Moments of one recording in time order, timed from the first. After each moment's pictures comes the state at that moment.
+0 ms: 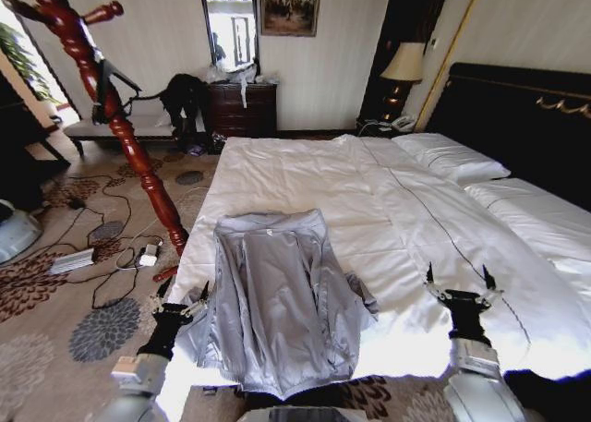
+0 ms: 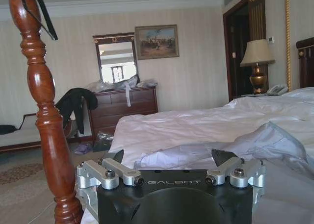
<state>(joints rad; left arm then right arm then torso) 1.90 -1.16 -0.64 -2.29 -0.24 -0.11 -0.10 -1.83 1.24 0.76 2.19 0.14 0.16 0.41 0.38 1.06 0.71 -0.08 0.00</state>
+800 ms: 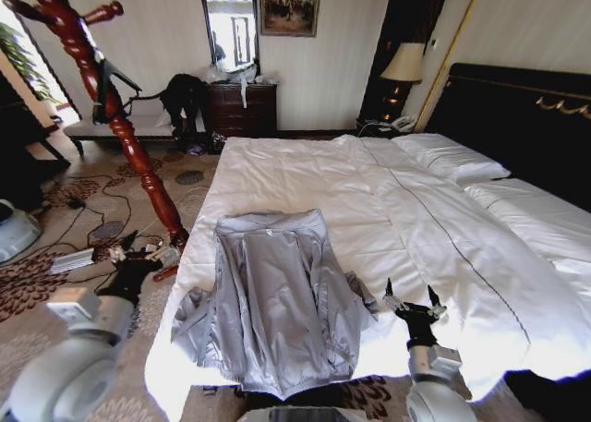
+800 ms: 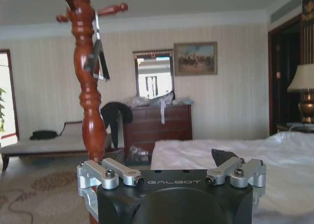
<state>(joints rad) 1.69 -0.76 -1.04 -2.48 -0.91 0.29 -0.42 -1.80 1.31 0.61 2.17 0.17 0.11 0.36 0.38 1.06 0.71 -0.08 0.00</state>
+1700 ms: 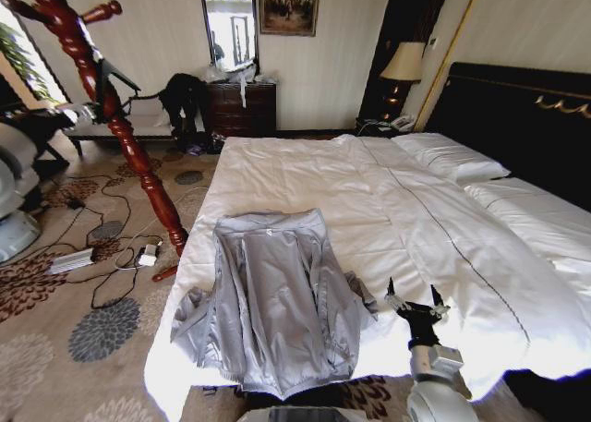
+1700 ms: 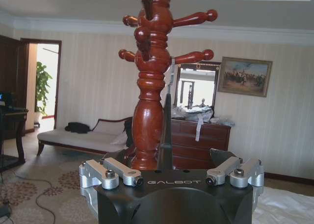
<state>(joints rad) 0.50 -0.29 -0.53 -1.84 -1.54 0.52 -0.58 -1.80 1.31 0.63 2.19 0.17 0.09 0.38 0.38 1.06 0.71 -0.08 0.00</state>
